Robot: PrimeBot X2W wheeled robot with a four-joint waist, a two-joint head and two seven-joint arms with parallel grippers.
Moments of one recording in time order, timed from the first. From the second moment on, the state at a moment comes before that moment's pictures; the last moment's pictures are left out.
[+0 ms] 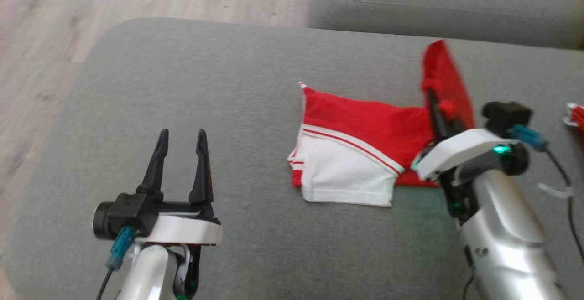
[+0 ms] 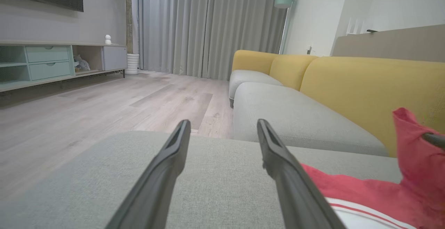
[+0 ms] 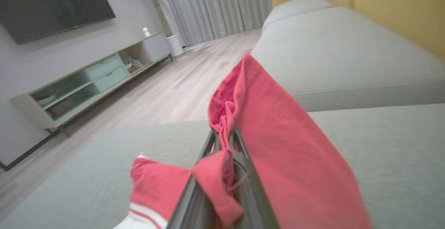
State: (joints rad) left arm -0.18 0.04 -0.21 0.25 -0.24 -0.02 -0.26; right arm -0.48 -0.06 0.13 0.65 0.36 0.13 -0.10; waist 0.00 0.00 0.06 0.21
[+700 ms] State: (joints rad) left arm -0.18 0.04 -0.28 0.23 -0.26 -0.01 -0.26; right arm -0.52 -0.06 0.43 0.86 0.52 0.13 -0.17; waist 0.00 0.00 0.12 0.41
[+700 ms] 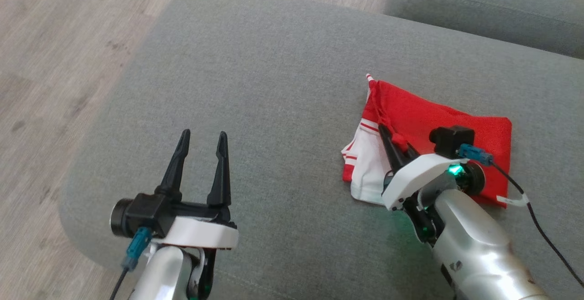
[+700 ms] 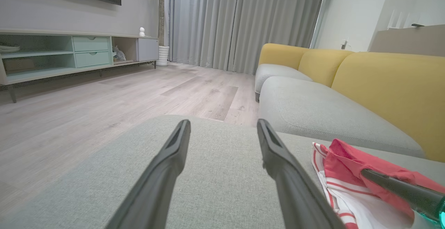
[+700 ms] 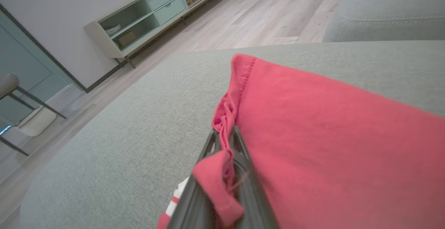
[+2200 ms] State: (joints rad) left arm -0.13 0.05 -0.16 0.27 -0.23 0.03 -0.26; right arm -0.21 -0.06 0.03 0.42 0.16 0.13 -0.25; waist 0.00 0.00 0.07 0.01
